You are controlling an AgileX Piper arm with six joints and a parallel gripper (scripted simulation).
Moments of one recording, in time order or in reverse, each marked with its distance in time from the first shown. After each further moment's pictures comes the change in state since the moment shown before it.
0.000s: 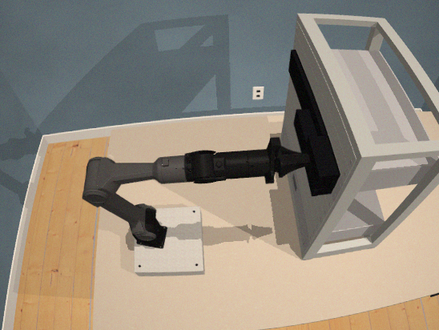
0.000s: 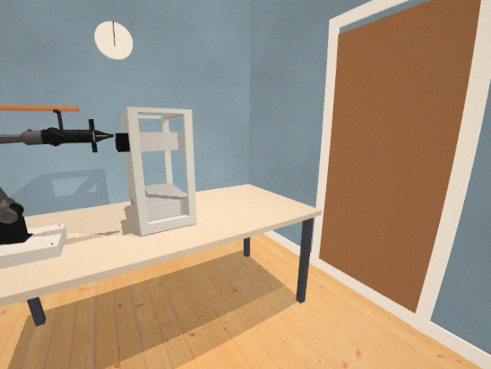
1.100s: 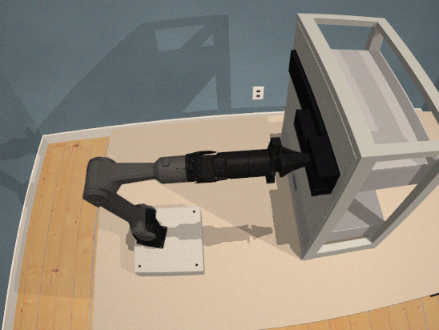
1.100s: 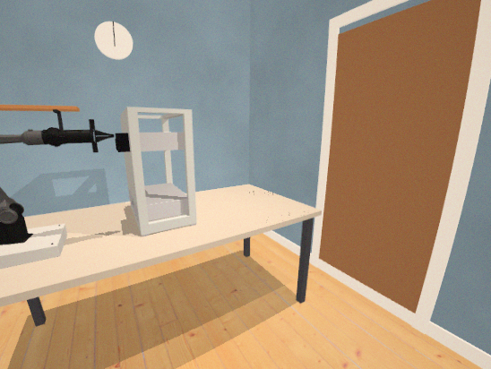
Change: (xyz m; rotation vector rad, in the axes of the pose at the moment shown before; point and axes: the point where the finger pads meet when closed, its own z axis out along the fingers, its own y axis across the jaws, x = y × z) arm 0.001 0.000 0.002 -0.005 0.000 0.000
